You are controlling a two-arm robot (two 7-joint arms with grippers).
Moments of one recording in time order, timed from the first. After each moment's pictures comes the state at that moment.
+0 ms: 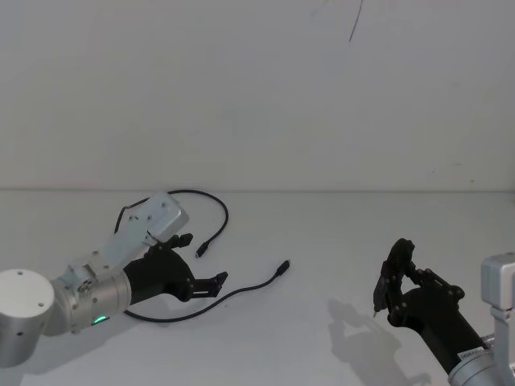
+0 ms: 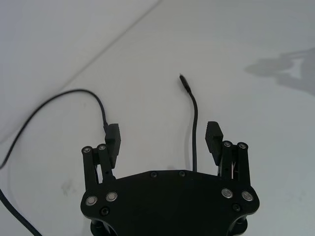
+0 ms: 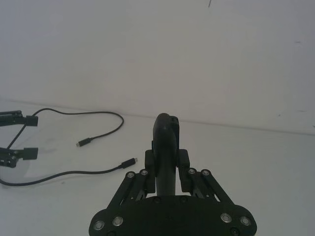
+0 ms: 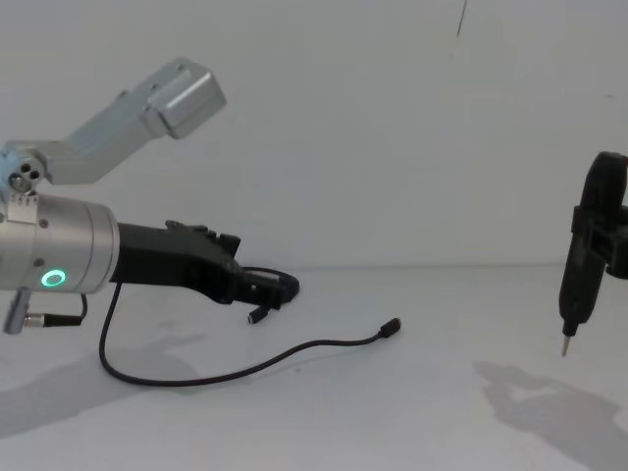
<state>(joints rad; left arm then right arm) -0.54 0.44 0.55 -1.39 -0.23 0.23 -0.48 -0.01 0.34 -0.23 -1.77 0.29 0.03 0.07</state>
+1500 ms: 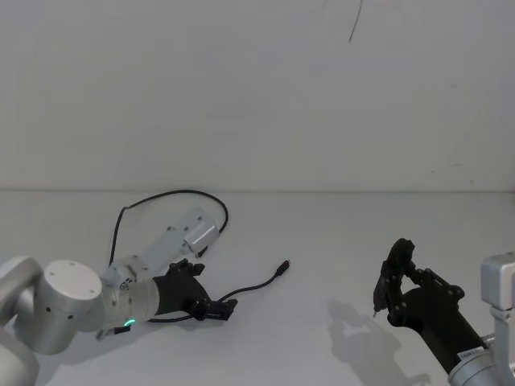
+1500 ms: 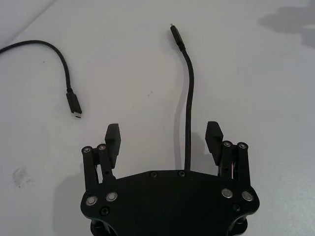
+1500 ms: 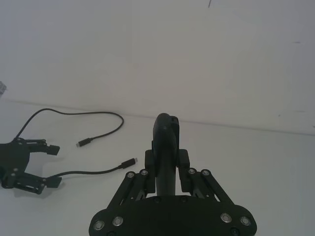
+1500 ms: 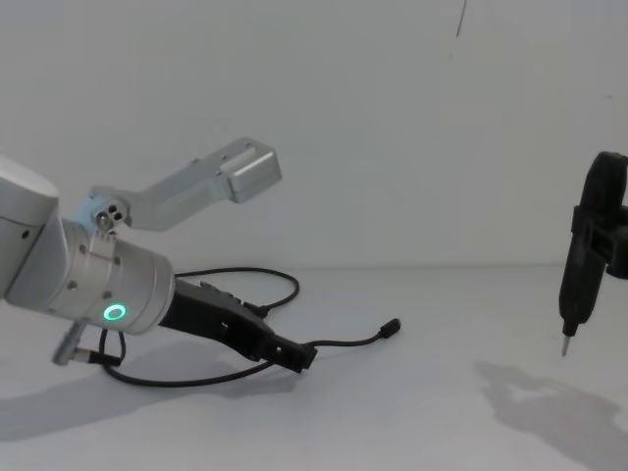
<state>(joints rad) -0.65 0.33 0.61 -1.21 -0.15 0.39 -0.52 -0.01 0.34 -0.23 -1.77 0.29 0.03 0.07</state>
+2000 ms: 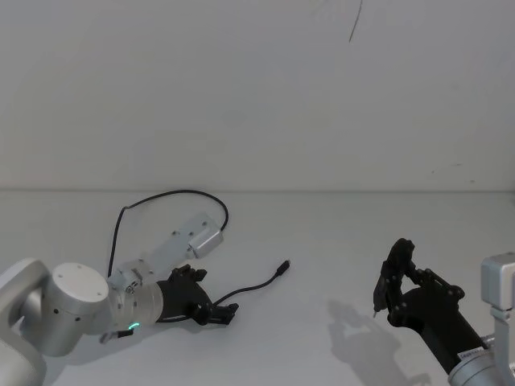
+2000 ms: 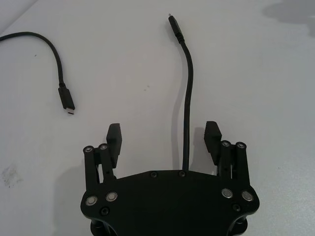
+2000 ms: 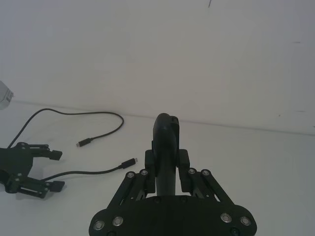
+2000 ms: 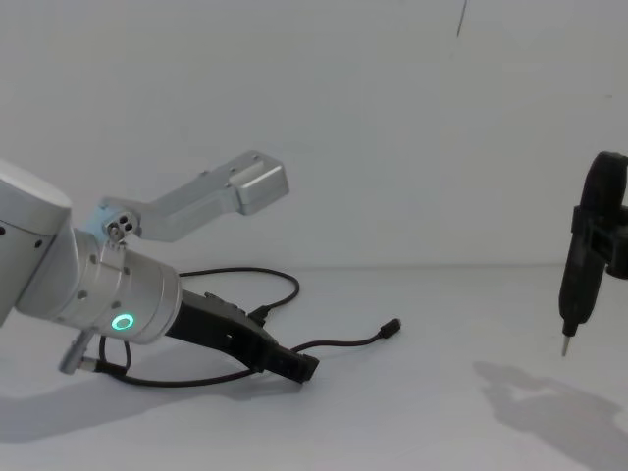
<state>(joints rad) -0.65 0.31 0.62 -1.18 -0.13 0.40 -0.52 -0.01 0.34 -0.23 -1.77 0.29 0.03 0.07</state>
